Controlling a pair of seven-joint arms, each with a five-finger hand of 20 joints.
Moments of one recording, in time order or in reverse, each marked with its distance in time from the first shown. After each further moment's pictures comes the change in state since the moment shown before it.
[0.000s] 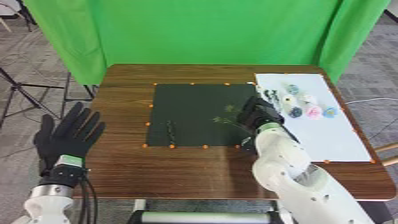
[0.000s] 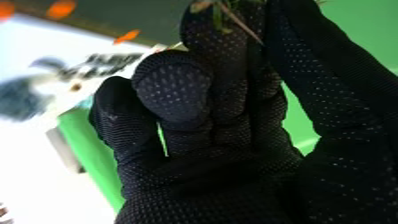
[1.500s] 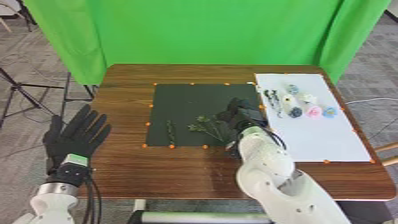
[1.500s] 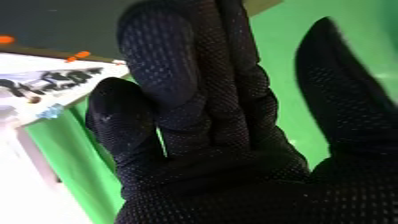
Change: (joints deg) left arm -1.7 -0.4 1.2 1.3 0.3 0.5 -2.9; right arm -1.9 -5.2 -1.1 -3.2 -4.8 -4.4 0.5
